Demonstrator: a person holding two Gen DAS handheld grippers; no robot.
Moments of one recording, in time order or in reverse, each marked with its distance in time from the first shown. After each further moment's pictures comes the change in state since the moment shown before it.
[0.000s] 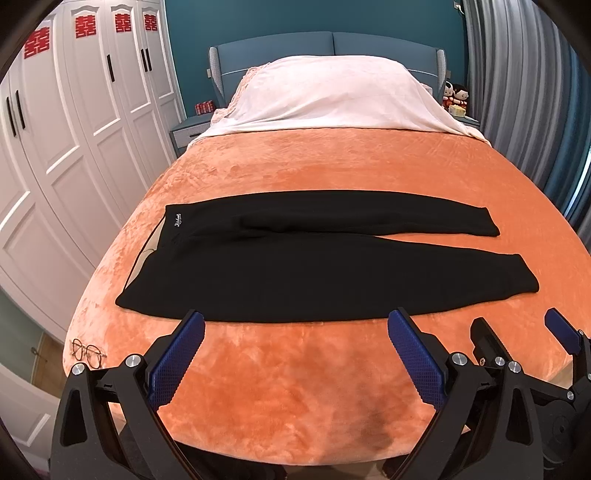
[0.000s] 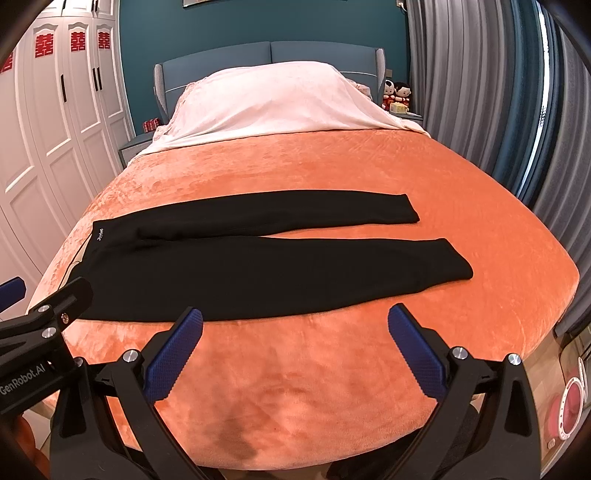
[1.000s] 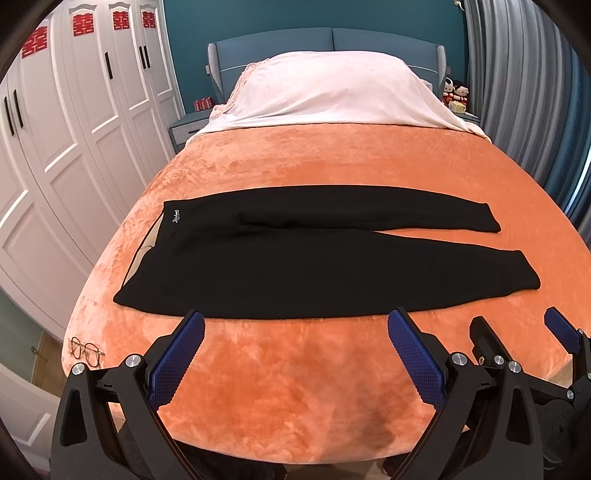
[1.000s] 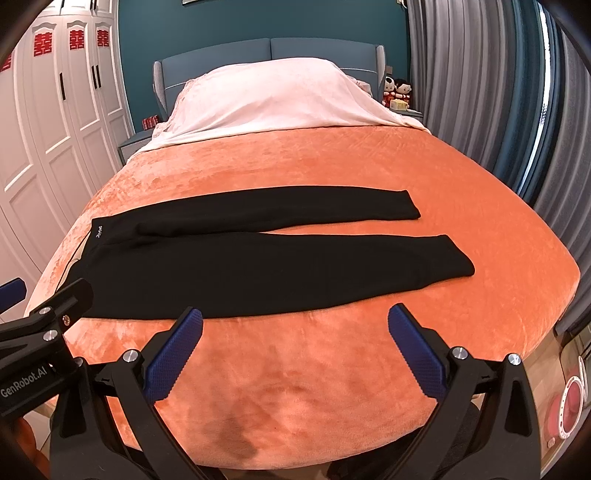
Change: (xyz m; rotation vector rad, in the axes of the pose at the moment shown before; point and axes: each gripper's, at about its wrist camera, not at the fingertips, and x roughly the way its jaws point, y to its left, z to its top) left arm 0.003 0.001 -0.005 0.000 0.012 -0.007; right arm 0.002 0.001 -0.008 -0.001 0.015 -0.001
